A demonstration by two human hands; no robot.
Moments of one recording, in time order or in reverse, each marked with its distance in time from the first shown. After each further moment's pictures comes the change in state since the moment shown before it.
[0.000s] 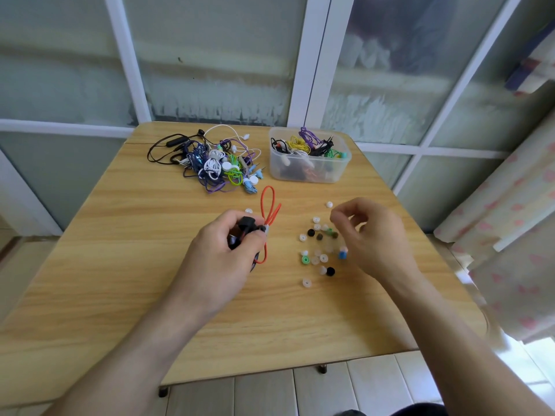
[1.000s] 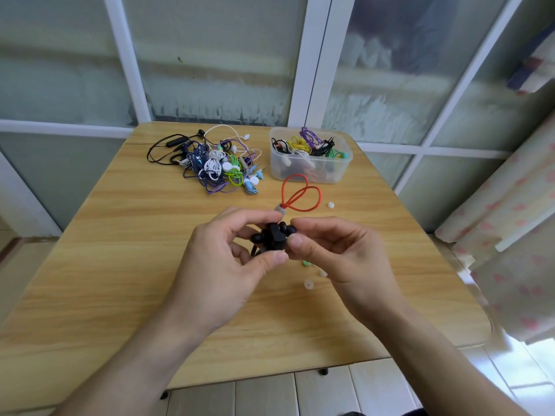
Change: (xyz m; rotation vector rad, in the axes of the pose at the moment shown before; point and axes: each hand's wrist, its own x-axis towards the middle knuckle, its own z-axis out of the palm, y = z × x) left_hand -0.005 0.001 -0.001 0.029 -0.057 0.291; right_hand -0.046 -0.049 0.011 0.989 -0.282 0.094
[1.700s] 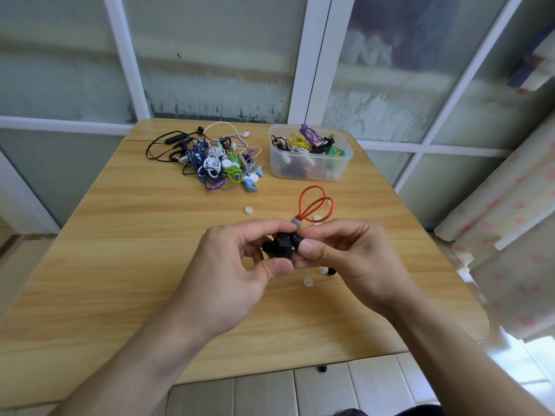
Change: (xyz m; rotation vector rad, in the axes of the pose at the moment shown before) left_hand -0.003 0.003 0.005 0.025 -0.105 0.023; right_hand 0.003 -0.007 -0.015 -0.046 -0.127 0.049
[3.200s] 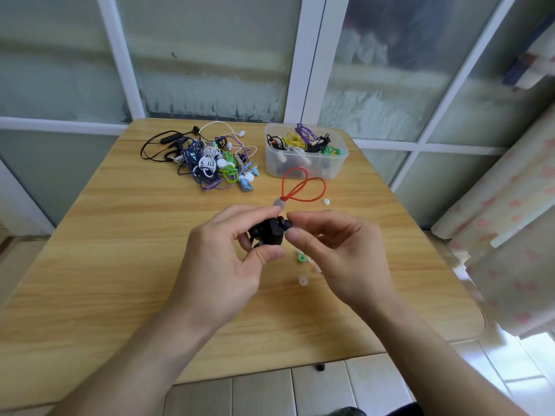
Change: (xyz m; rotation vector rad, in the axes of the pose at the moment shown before) left_hand 0.006 -0.014 0.003 0.227 0.190 0.161; right_hand 0.003 0.011 0.008 -0.281 0.194 -0.178
